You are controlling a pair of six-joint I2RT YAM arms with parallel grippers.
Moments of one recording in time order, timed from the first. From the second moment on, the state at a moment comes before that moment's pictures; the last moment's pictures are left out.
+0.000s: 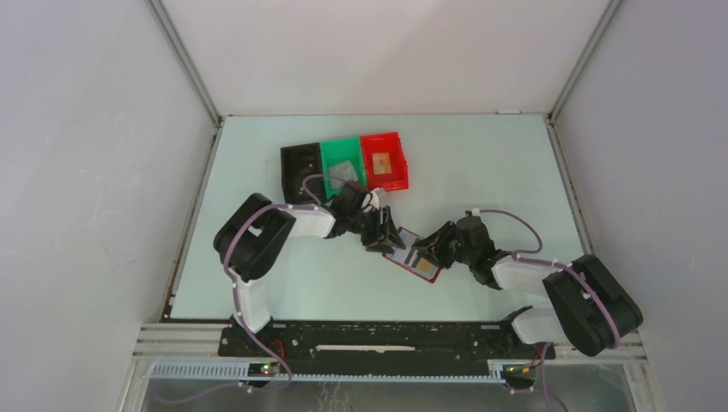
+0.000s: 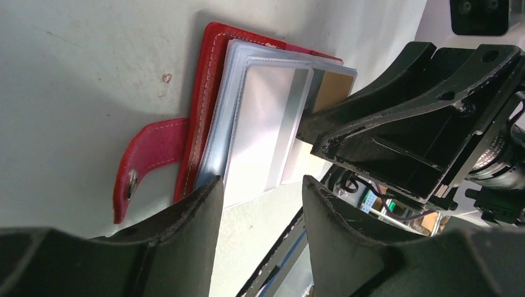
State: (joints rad) left arm -0.64 1.89 0.95 0.09 0.66 -0.82; right arm 0.48 1.33 0.32 0.34 -0.21 1.26
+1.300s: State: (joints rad) left arm -0.63 1.90 0.95 0.09 0.67 -0.84; right arm 0.45 1.28 0.15 0.51 -0.24 1.36
